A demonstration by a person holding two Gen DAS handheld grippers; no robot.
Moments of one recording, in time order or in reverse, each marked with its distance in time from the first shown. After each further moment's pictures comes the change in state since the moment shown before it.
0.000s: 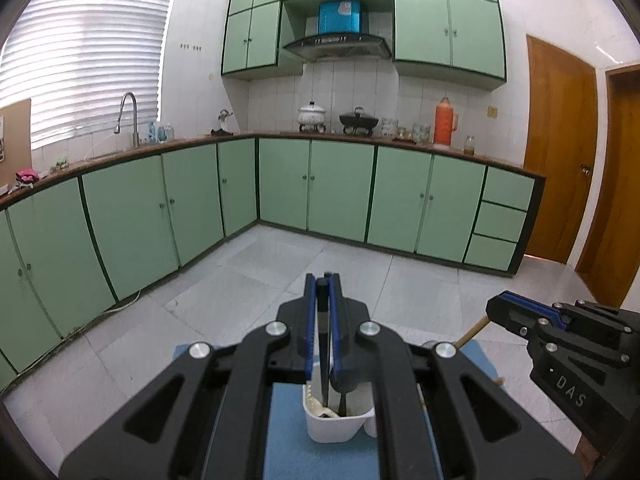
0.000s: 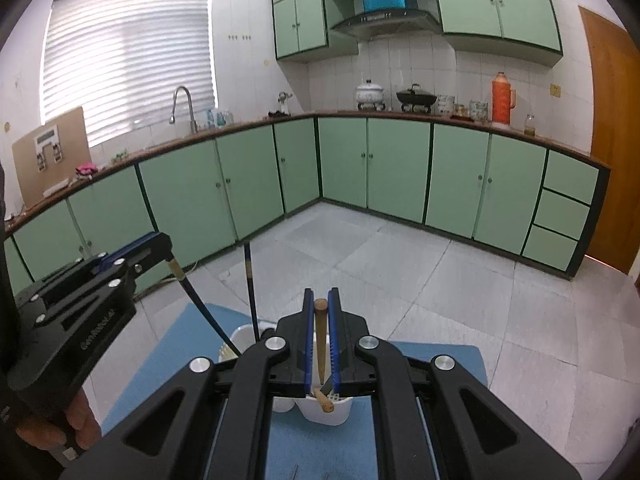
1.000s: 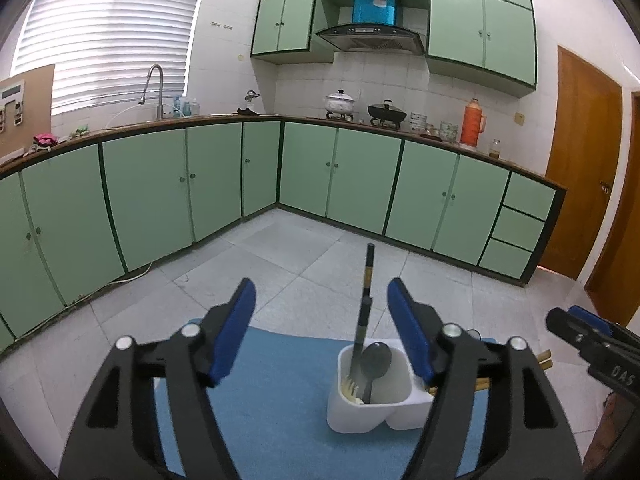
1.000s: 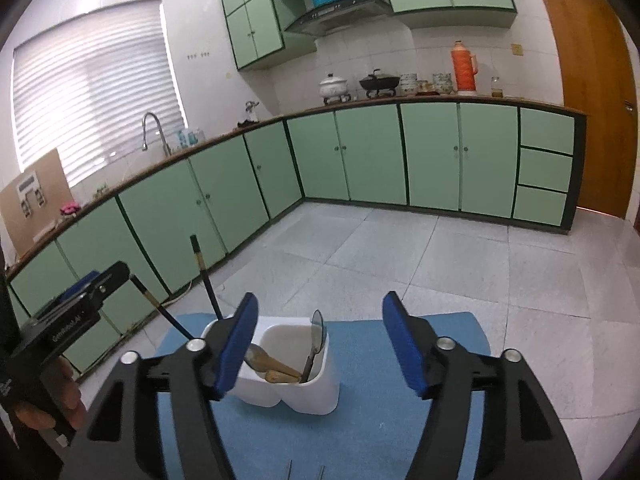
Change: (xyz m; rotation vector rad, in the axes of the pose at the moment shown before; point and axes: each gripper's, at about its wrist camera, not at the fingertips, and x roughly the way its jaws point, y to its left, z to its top) left arm 0.007 0.041 -0.018 -0.098 0.022 0.057; right arm -0.008 -0.052 -0.031 0.179 -0.029 -0.020
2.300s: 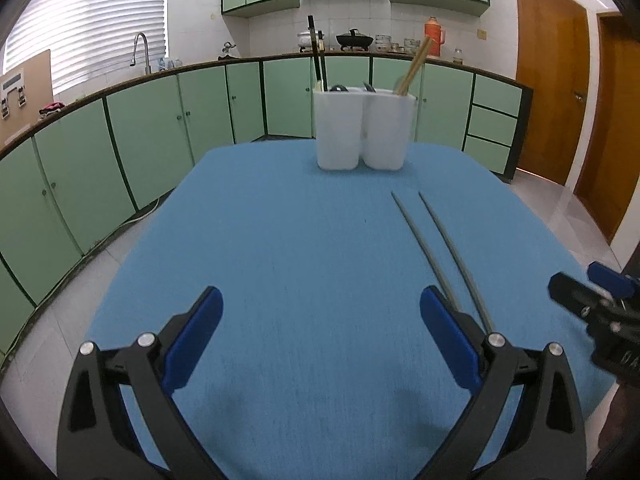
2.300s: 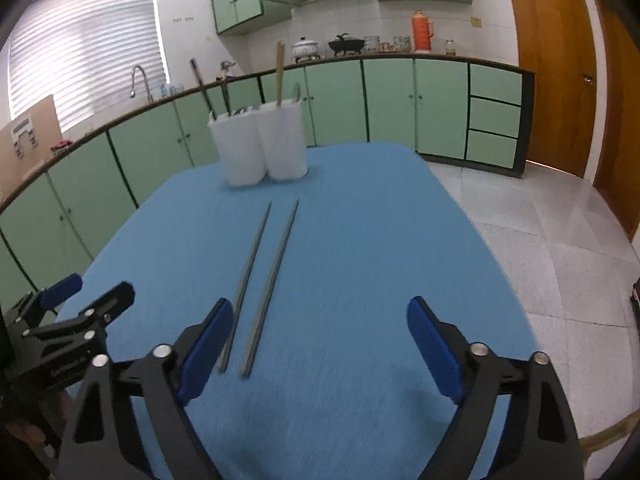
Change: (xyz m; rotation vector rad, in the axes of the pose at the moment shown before) left arm -0.172 0.008 -0.276 0.159 0.211 -0.017; right arm -0.155 0.018 -0.299 -0.007 0.113 -0.133
